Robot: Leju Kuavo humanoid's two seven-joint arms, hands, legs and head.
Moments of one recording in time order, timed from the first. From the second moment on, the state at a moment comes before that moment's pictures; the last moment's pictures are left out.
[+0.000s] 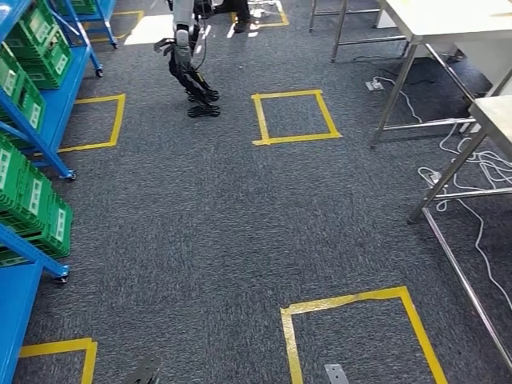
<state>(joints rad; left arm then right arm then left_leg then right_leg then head) -0.12 -0.13 0.76 -0.22 -1.12 0.04 -0.15 -0.06 0.15 -0.39 -0.21 0.39 -0.06 -0.09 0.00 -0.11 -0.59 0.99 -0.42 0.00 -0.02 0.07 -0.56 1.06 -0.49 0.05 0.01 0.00</state>
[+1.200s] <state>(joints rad) -0.11 -0.15 0.76 -0.22 -1.11 0.04 -0.15 -0.06 0.13 -0.39 -0.20 0.45 -0.09 -0.08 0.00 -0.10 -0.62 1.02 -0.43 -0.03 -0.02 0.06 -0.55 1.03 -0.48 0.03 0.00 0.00</state>
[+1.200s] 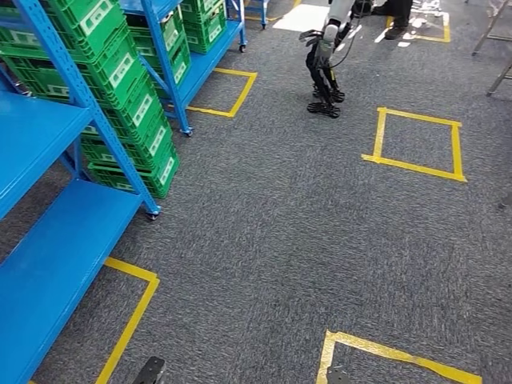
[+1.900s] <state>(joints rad) -0.11 -0.17 0.76 -0.22 -1.11 0.03 -0.15 -0.05 0.11 -0.39 -0.20 0.47 -0.09 -0.07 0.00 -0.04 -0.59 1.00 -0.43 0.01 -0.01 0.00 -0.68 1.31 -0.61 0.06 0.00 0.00</state>
